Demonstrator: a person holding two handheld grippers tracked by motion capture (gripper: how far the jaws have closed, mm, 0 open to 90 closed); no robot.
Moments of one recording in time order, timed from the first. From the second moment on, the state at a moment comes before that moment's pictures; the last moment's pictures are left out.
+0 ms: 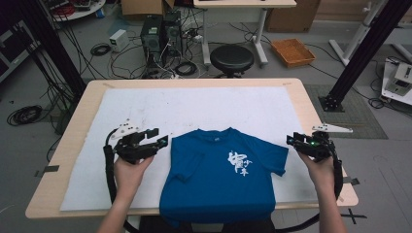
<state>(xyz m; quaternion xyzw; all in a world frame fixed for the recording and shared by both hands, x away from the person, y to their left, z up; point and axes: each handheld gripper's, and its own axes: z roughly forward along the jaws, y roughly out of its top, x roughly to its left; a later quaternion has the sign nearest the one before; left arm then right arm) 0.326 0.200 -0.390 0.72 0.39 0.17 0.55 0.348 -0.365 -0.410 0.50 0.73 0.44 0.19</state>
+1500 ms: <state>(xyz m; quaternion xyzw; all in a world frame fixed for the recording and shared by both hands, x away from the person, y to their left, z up) 0.336 0.224 -0.396 0.73 0.39 0.15 0.54 0.331 -0.239 -0.369 0.43 0.80 0.37 0.19</state>
